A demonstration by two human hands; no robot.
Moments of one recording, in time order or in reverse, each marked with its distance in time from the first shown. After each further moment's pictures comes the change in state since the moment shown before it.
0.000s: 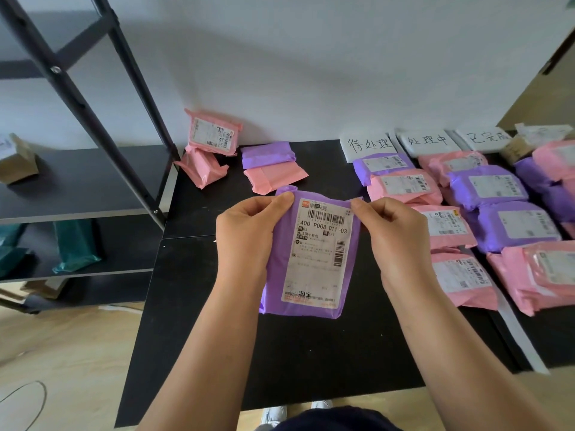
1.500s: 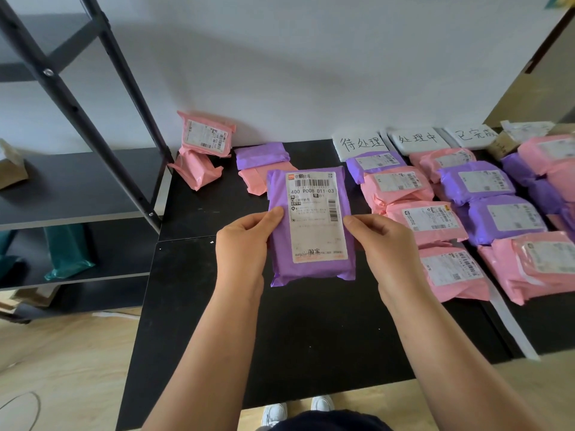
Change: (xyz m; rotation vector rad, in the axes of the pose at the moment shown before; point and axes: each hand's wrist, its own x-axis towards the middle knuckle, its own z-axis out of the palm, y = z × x) left_hand 0.011 -0.027 -0.009 0.014 -0.005 -0.075; right_hand -0.012 0.016 0.000 -0.022 -0.086 0.139
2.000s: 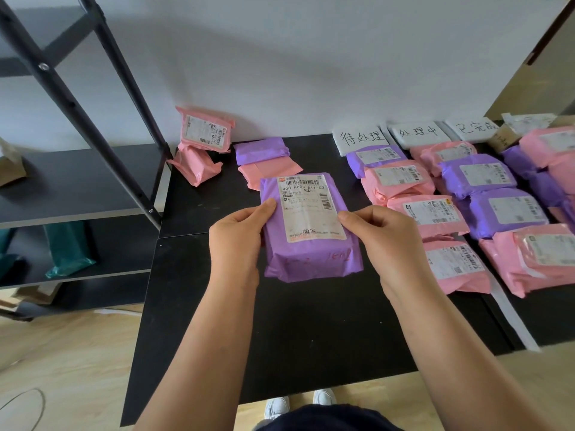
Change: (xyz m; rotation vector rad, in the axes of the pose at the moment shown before) left_hand 0.010 -0.002 -0.008 -0.099 0.004 -0.084; right_hand -0.008 -0.012 -0.002 -0.084 -0.044 -0.021
